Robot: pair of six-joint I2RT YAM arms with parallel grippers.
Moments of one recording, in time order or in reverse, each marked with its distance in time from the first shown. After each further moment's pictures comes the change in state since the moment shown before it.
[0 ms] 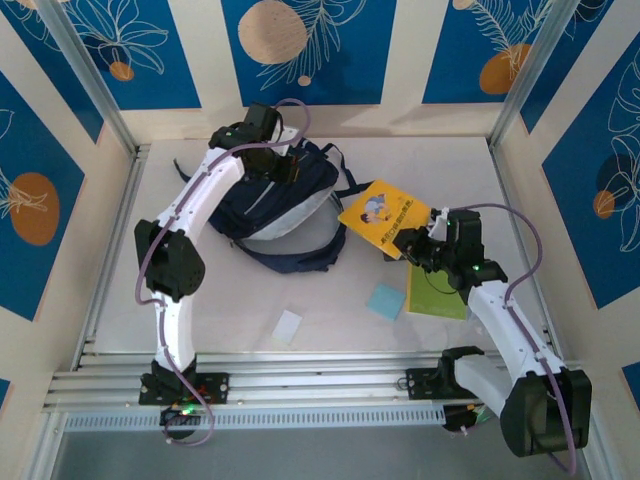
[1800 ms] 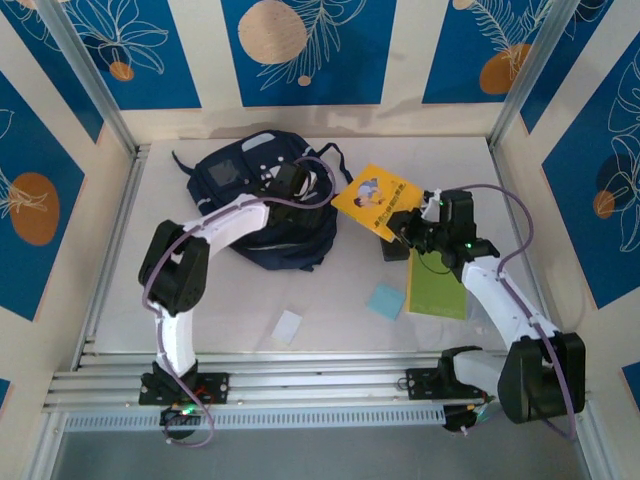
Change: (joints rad) left arm -0.150 -0.076 -0.584 0.541 -0.338 -0.028; right arm 0.001 0.161 0.123 0.049 -0.002 -0.004
